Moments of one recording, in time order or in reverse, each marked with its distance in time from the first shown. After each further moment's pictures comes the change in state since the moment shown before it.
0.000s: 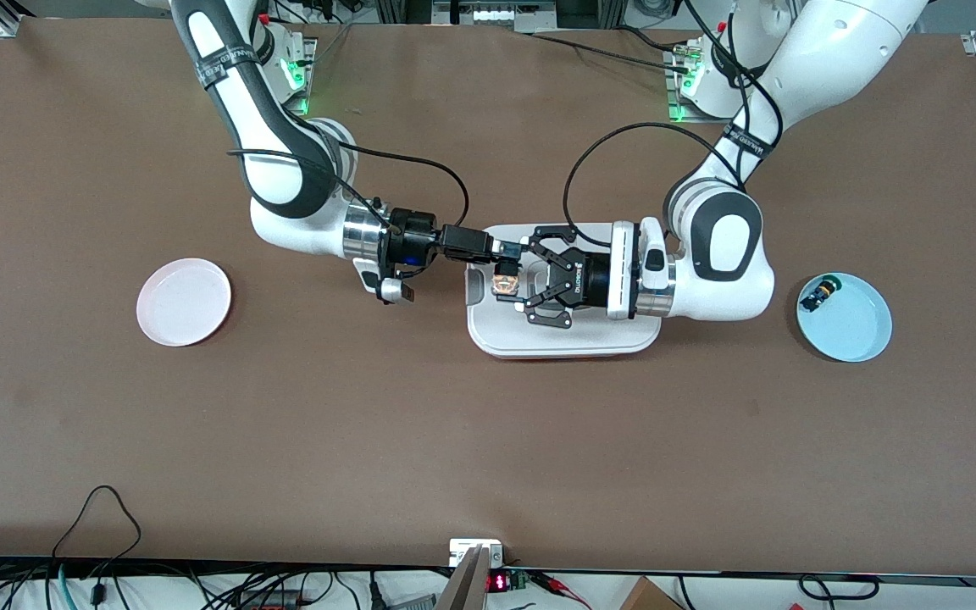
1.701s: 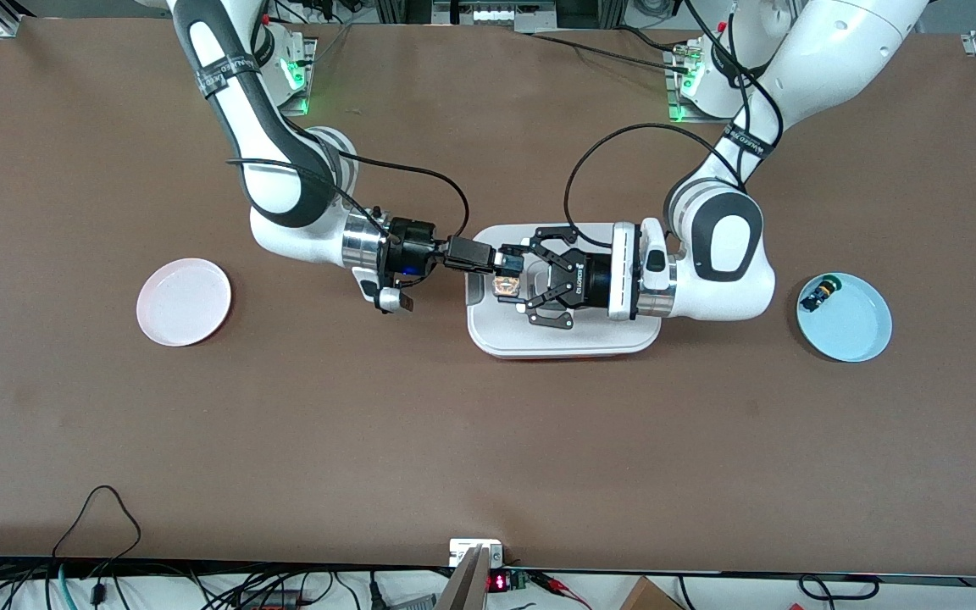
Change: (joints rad) left arm 0.001 0.000 0.001 -0.005 -0.004 0.003 0.002; right arm -0.004 0.024 -0.006 0.030 0.005 0.000 -0.010
